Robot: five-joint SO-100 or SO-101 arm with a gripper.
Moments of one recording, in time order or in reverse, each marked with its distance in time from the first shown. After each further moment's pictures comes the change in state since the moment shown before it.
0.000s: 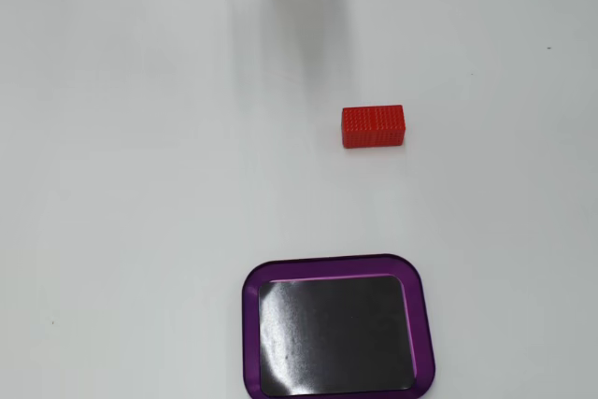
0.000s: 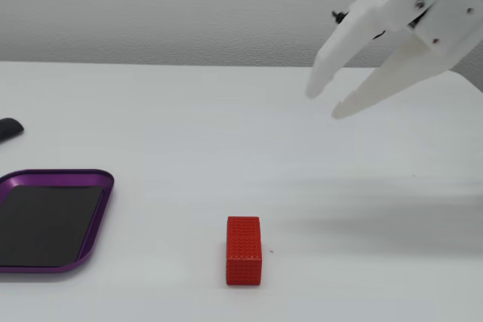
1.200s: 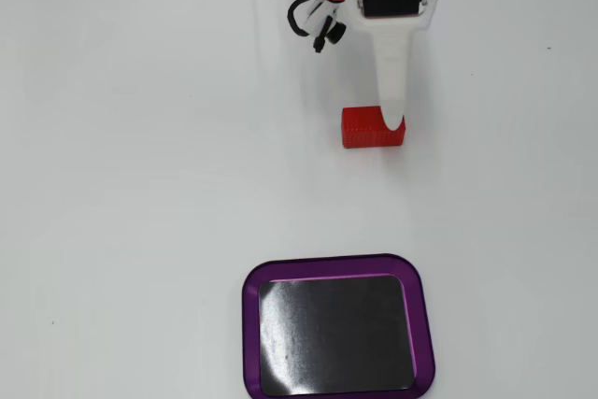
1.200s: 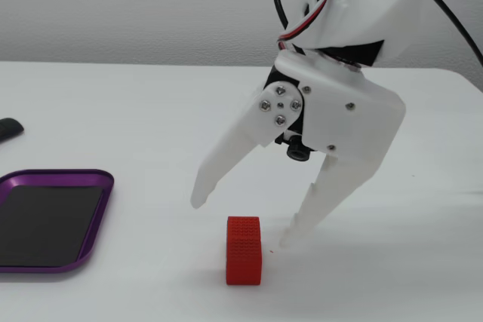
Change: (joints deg) arm -16.5 -45.0 -23.6 -10.2 31.1
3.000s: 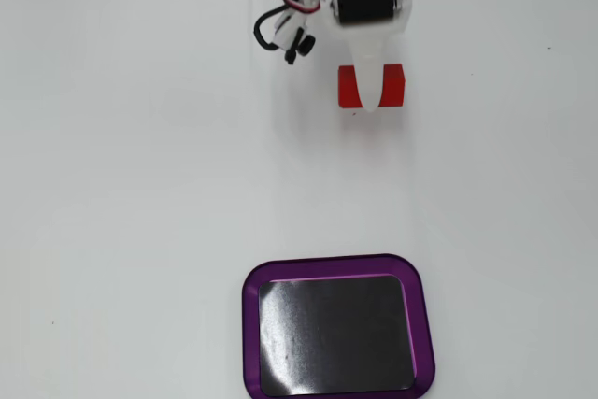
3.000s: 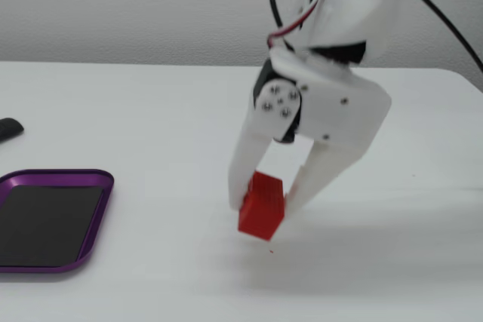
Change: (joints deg) arm 5.5 5.5 2.1 -1.1 -12.6
